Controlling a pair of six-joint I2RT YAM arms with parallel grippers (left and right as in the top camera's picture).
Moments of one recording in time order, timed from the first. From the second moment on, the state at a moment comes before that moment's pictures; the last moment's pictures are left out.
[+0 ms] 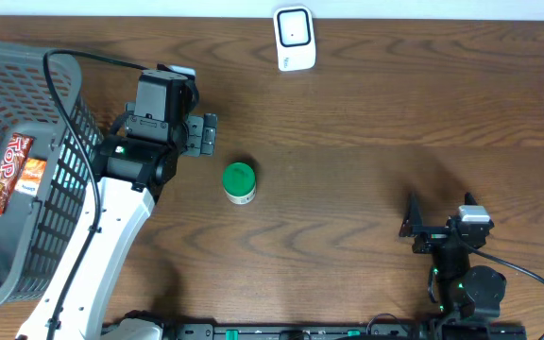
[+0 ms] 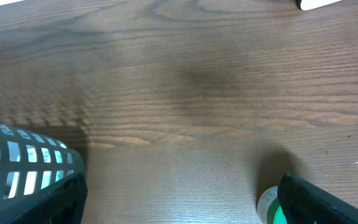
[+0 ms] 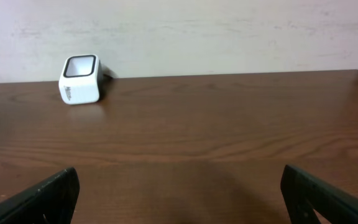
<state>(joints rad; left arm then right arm) -0.24 1.35 1.22 -0.74 -0.20 -0.02 -0.06 0.02 0.03 -0.12 -0.07 0.06</state>
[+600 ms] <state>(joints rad) -0.24 1.35 1.22 -0.70 -0.20 -0.02 -0.06 0.02 0.03 -0.12 -0.07 0.06</state>
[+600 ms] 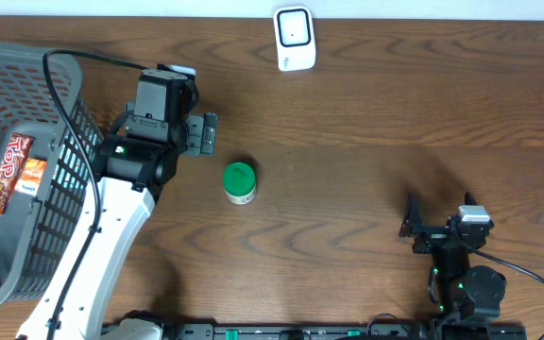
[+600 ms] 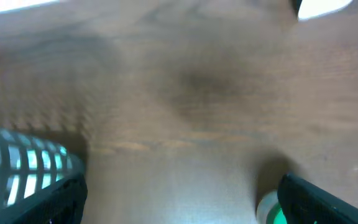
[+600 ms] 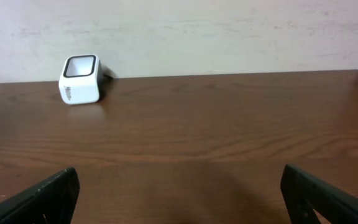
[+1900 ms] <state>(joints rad) 0.70 1.76 1.83 -1.06 -0.09 -0.44 -0.06 0.02 0.03 -0.12 -0.07 0.06</state>
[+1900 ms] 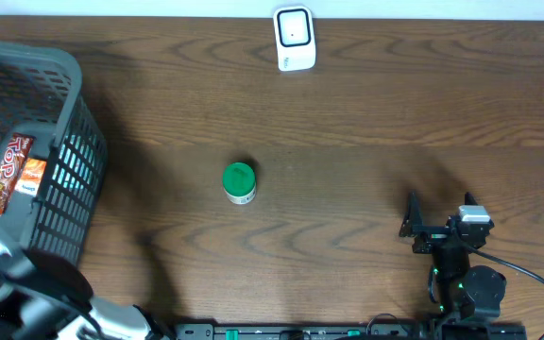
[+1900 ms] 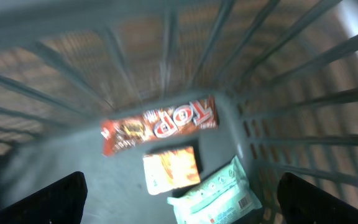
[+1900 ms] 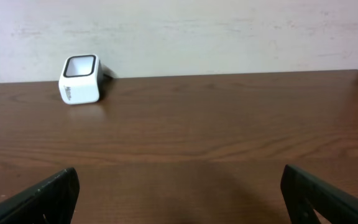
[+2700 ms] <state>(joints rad) 0.66 2.12 1.80 -1.09 -0.07 -0.69 -0.06 0.02 0.03 -0.12 -0.07 0.06</state>
